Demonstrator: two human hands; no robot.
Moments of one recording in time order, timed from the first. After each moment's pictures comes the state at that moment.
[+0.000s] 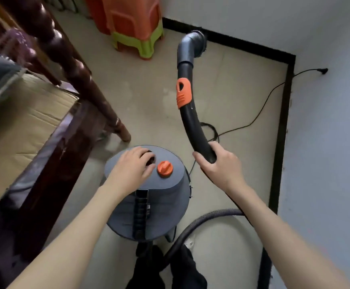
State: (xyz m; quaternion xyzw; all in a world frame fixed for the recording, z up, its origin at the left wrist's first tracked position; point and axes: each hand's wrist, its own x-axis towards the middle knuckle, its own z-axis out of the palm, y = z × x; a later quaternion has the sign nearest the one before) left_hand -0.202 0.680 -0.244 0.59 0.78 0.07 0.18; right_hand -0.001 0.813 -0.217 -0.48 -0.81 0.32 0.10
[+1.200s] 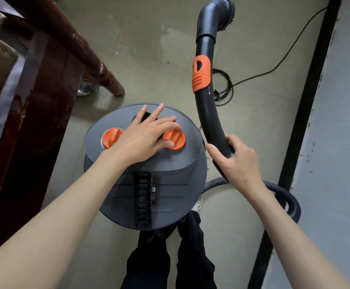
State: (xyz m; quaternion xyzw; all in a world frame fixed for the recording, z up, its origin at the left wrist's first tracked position) left_hand -0.227 0.714 -0.369 0.67 0.68 0.07 0.30; right_hand 0.004 0.788 -0.346 -0.57 -0.72 0.39 0.04
